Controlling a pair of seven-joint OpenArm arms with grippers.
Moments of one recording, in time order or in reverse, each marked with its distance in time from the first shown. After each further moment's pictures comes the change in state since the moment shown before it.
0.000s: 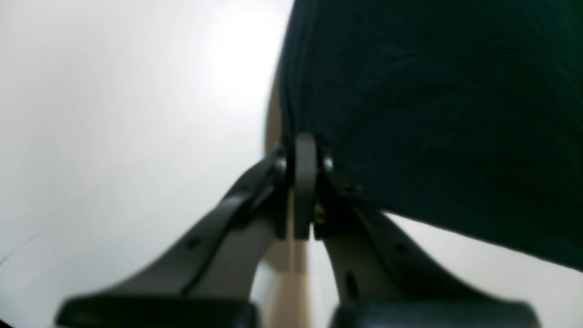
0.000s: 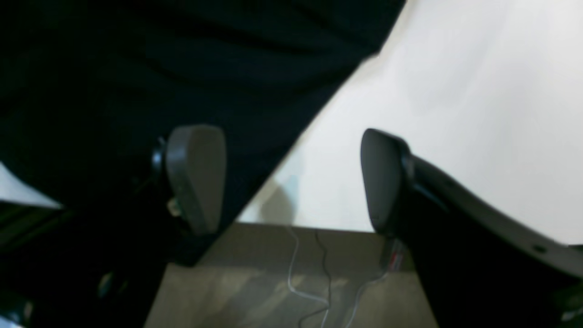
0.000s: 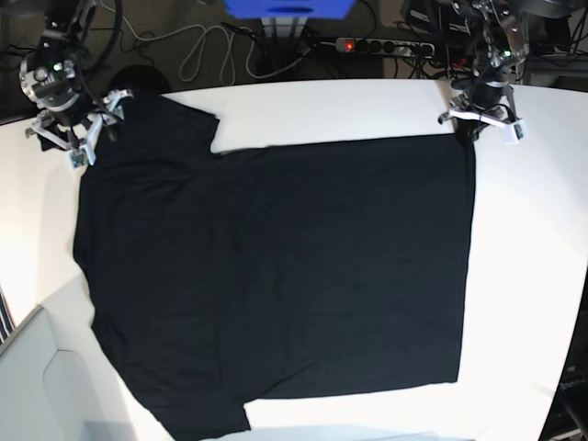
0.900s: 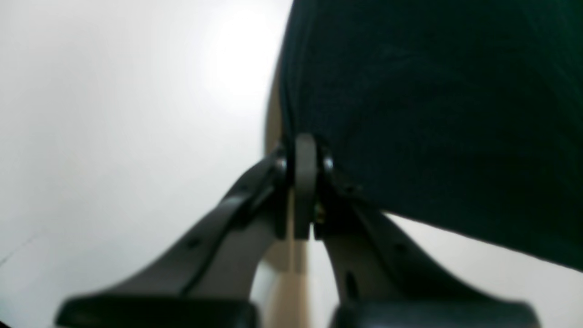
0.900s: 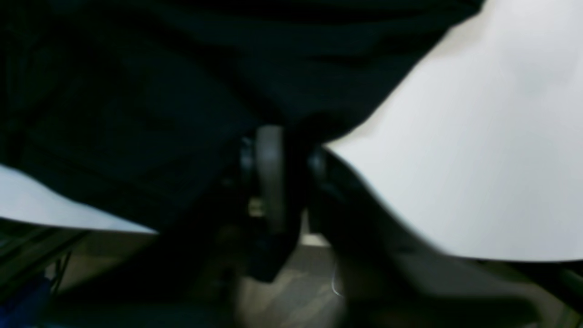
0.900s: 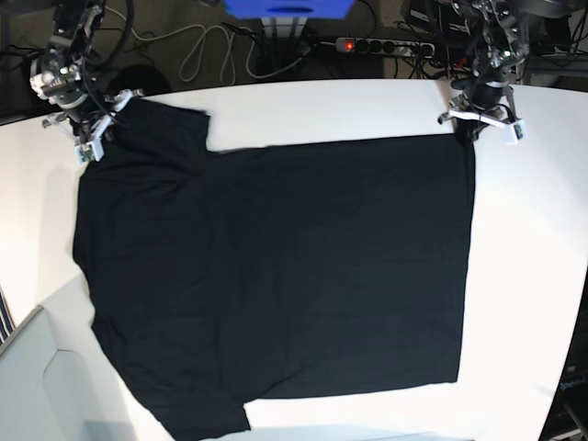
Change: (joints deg) left arm 0.0 0.0 0.0 0.0 0.0 0.0 0.0; right arm 1.8 -1.9 0.2 -10.3 2.1 0.2 3.4
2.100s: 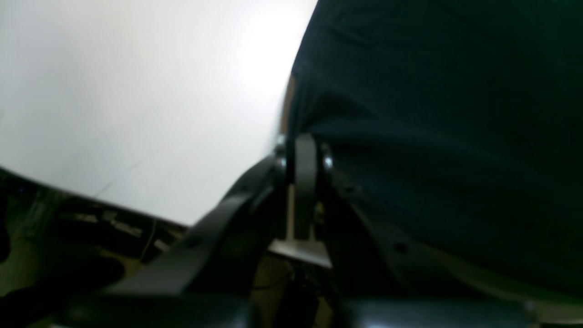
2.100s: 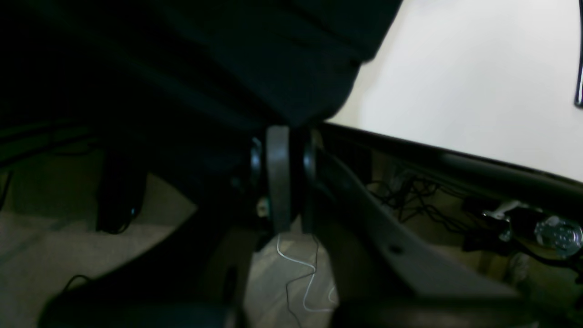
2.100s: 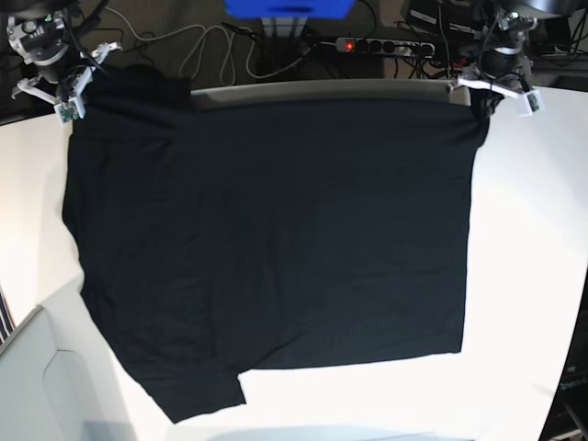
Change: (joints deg) left arm 12.2 3.7 -4.9 18.0 0.7 0.9 3.1; right arm -12.6 -3.4 10.5 18.9 -1.7 10.4 -1.6
